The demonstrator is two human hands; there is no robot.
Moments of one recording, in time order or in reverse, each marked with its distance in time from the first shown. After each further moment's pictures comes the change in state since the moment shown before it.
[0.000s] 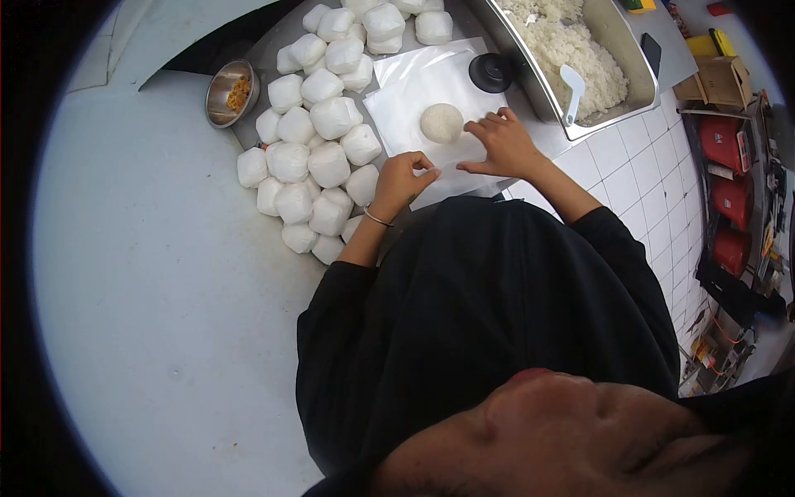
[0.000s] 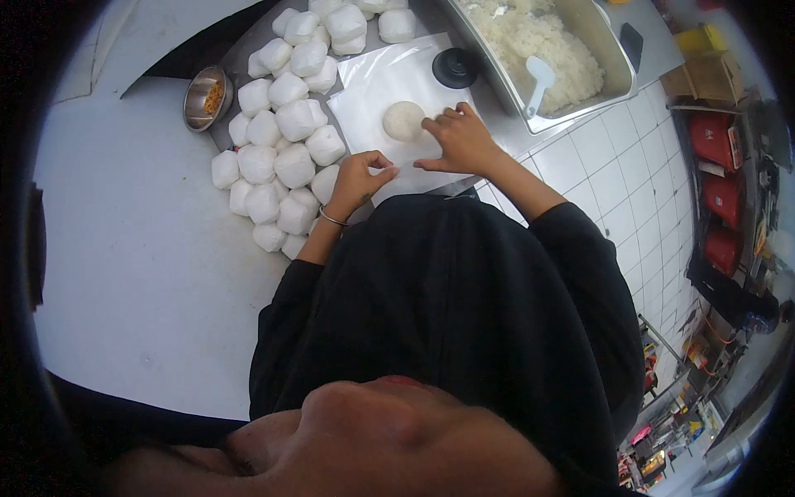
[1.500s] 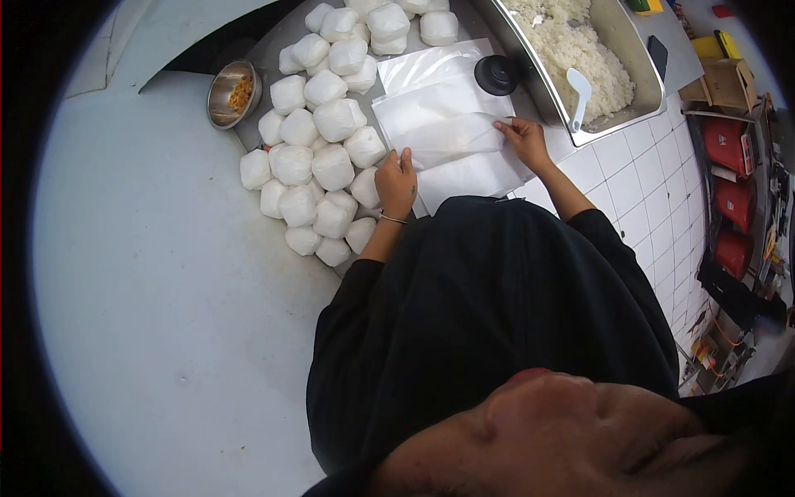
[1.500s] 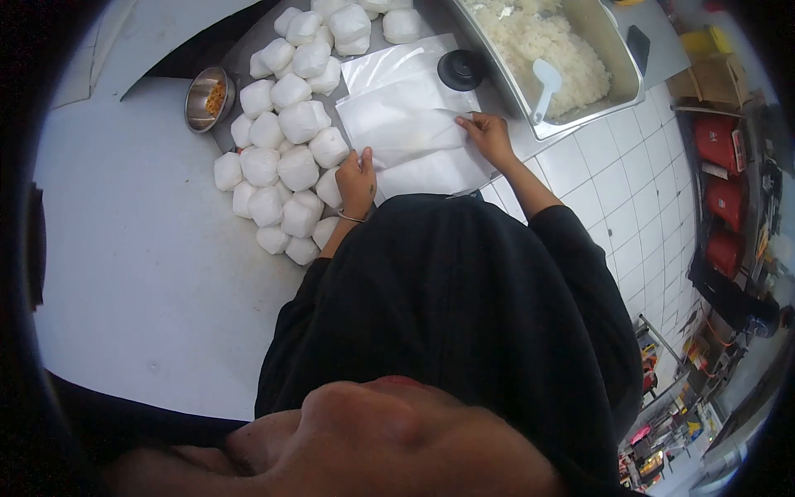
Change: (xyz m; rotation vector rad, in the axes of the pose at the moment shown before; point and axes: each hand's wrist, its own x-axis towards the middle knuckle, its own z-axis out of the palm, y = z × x) left_hand 0.004 -0.036 0.028 0.226 0.546 -0.158; right_hand -0.016 0.085 0.105 0.732 0.297 0.577
